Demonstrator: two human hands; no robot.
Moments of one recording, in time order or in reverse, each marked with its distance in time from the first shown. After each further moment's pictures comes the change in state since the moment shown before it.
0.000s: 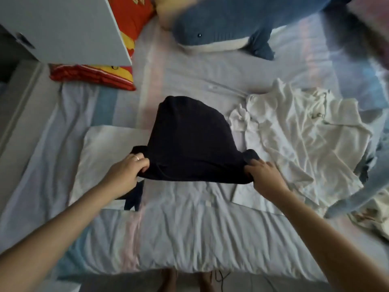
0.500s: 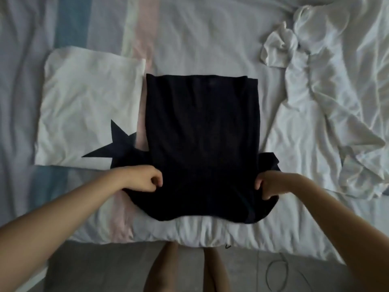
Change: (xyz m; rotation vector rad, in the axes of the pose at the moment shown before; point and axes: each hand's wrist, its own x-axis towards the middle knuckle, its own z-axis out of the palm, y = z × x) left_hand -0.007 -0.009 0.181 -0.316 -0.911 -0.150; right_hand 0.030 -0.008 0.177 0.198 -0.939 0.133
